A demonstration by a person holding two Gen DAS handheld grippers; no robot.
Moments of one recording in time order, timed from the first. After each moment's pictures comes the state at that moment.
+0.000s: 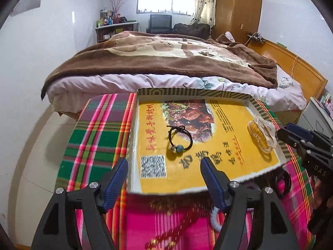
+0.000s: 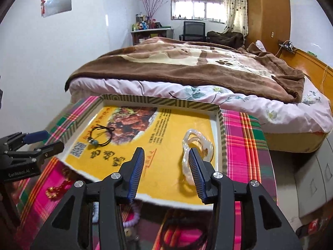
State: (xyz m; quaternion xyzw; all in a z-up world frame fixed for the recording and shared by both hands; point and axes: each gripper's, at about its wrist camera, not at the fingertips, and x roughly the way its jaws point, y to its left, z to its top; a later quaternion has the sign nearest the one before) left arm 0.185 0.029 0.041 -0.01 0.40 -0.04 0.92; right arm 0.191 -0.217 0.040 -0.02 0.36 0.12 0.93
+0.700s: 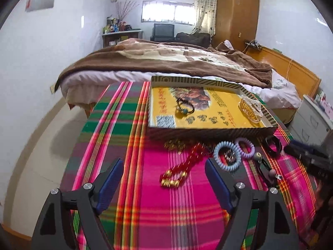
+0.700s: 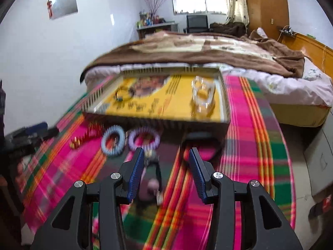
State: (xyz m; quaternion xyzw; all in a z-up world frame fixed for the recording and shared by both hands) left arm 0.075 0.061 0.025 -0.03 0.37 -0.04 0.93; right arm 0.088 -0.232 0.003 0.01 0.39 0.15 0.91
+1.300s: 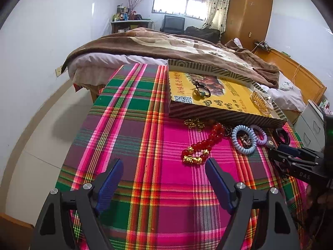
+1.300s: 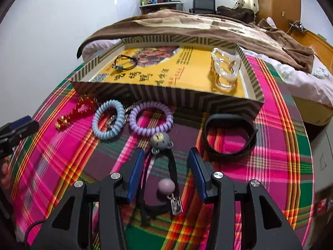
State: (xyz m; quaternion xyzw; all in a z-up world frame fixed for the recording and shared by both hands) left arm 0.067 0.086 -0.003 -0.06 0.40 -0.02 0.92; right arm 0.115 -0.200 -0.034 -0.02 0.44 0.15 0.88
